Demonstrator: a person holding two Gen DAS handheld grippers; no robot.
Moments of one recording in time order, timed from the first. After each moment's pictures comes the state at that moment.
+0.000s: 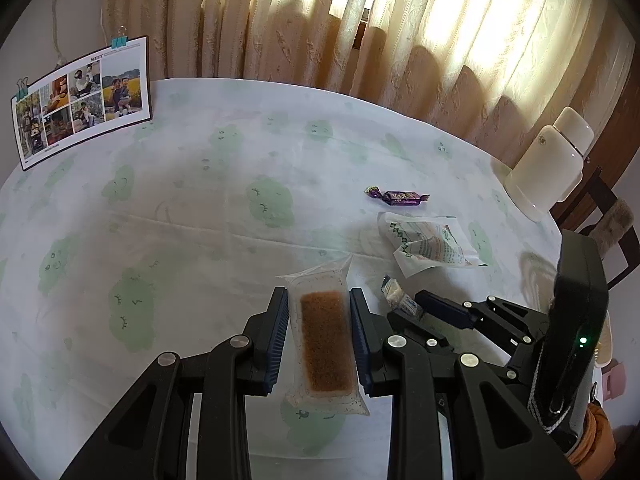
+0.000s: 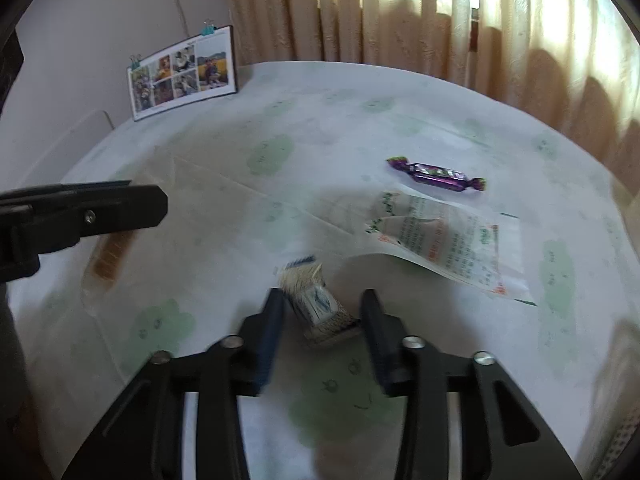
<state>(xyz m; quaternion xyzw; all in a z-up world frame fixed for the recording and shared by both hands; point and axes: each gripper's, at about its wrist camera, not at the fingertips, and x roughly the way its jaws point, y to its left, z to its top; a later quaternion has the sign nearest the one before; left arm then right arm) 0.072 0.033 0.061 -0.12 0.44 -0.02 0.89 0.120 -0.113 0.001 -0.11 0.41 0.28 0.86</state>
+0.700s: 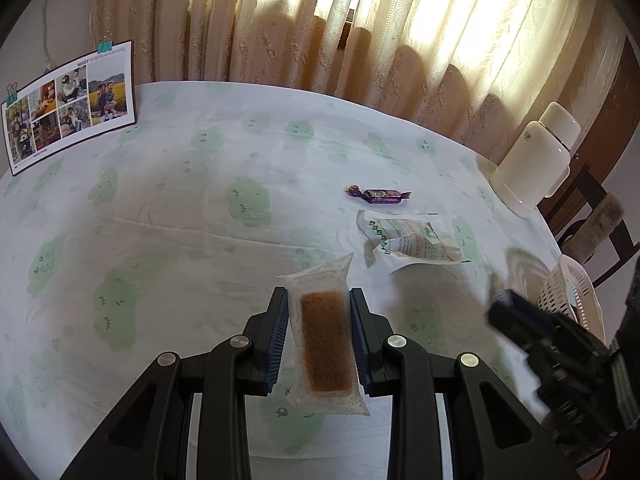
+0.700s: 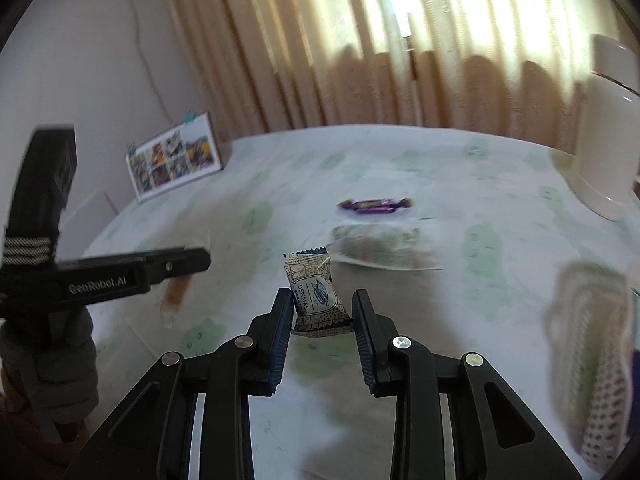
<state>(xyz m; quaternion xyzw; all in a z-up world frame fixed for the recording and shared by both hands) 0.070 0.023 0.062 -0.12 0.43 -0.04 0.89 0.073 -0.186 0.051 0.02 0.35 0.25 0.90</state>
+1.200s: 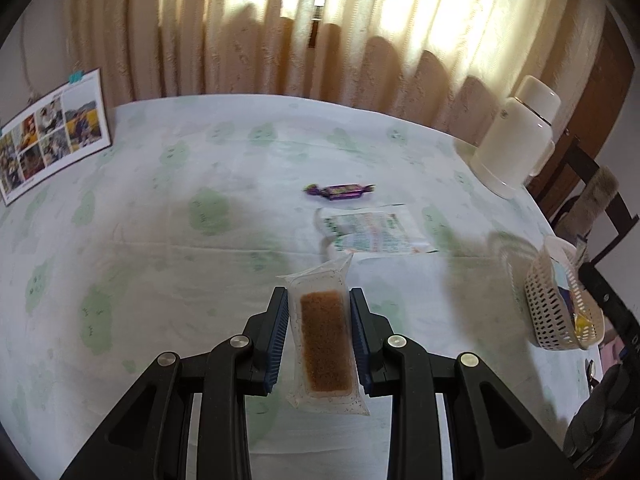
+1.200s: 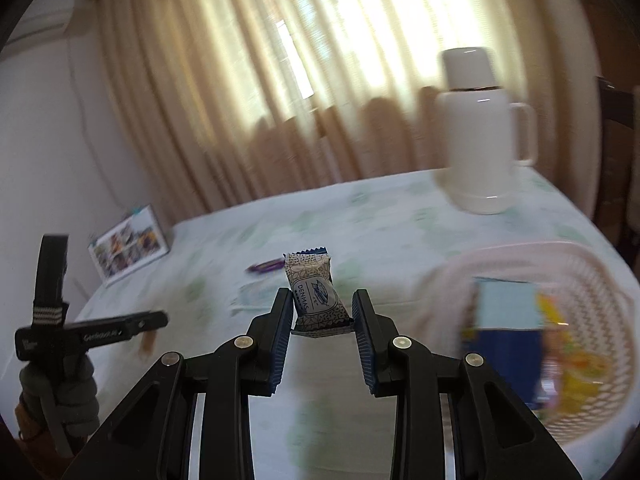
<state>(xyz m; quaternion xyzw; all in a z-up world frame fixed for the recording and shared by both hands) 0.070 -0.026 0.076 -0.07 0.43 -0.06 0.90 0.032 -0.312 0.089 0.12 0.27 0.13 0.95</state>
